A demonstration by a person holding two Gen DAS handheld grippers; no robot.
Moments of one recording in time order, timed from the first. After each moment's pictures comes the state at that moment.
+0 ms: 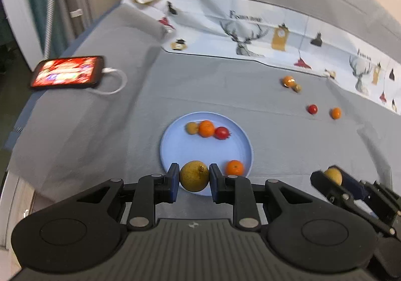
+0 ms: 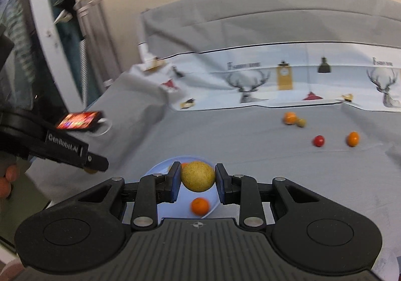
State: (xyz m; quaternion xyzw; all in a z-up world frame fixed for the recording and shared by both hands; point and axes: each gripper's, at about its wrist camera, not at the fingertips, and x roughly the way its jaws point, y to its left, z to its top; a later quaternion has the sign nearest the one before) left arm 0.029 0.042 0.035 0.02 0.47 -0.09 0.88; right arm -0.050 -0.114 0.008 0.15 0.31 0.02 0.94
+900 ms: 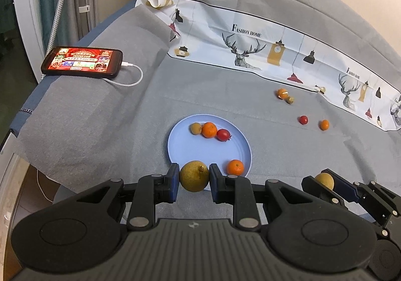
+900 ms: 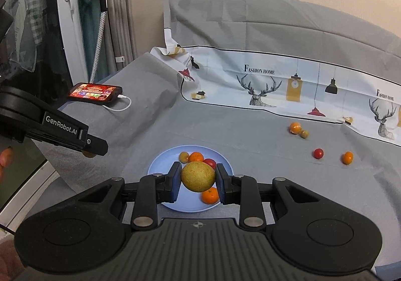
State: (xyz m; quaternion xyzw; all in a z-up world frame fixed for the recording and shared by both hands) left arm 0.007 0.085 0.035 -0.02 0.45 -0.11 0.89; right arm -0.061 -0.056 0.031 0.06 0.33 0.02 0.94
